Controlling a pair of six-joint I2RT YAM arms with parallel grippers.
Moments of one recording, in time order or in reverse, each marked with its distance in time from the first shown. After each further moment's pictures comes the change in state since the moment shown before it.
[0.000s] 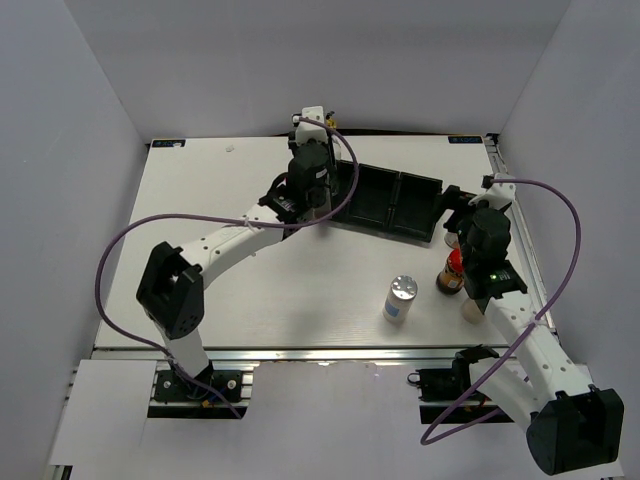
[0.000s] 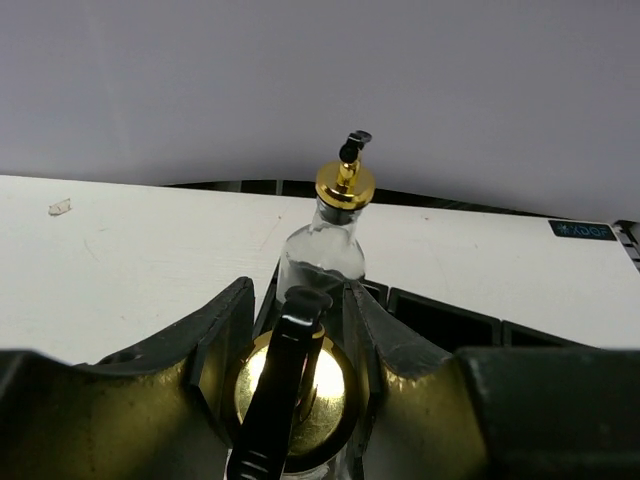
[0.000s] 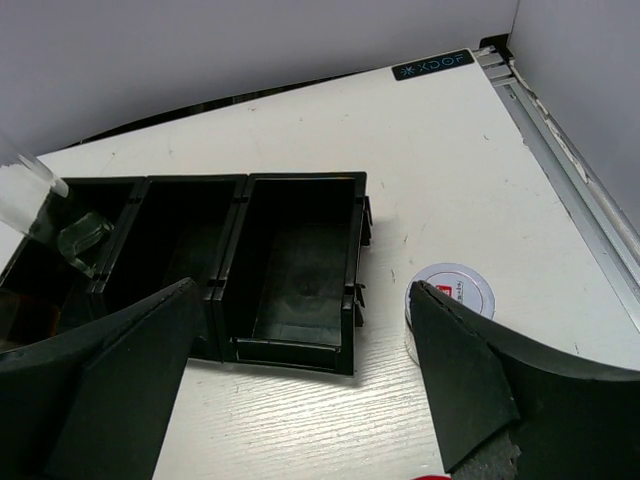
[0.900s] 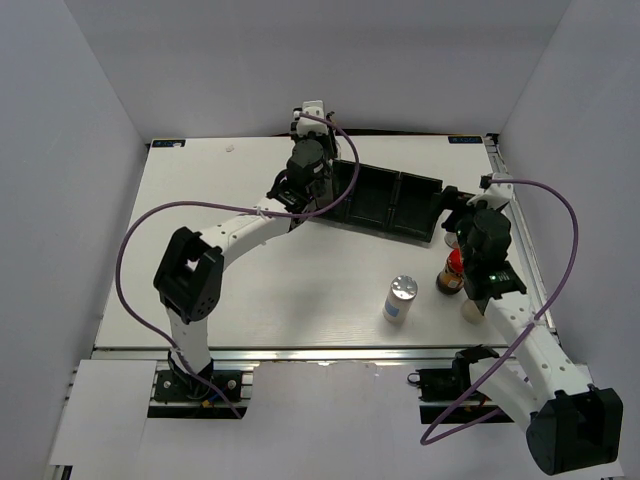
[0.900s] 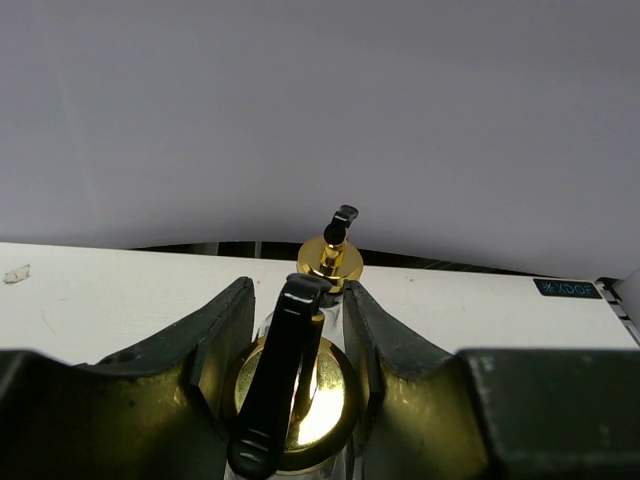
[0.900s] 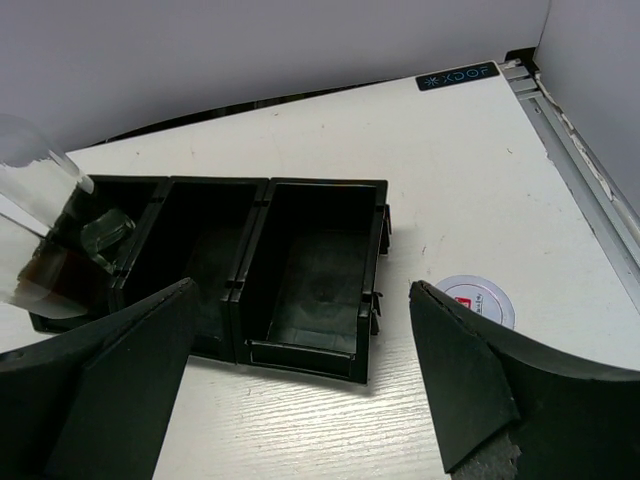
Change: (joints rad) left arm 0.066 0.146 0.041 0.276 0.094 0.074; right arm -0.004 0.004 -0.013 0.045 -0.052 -0.009
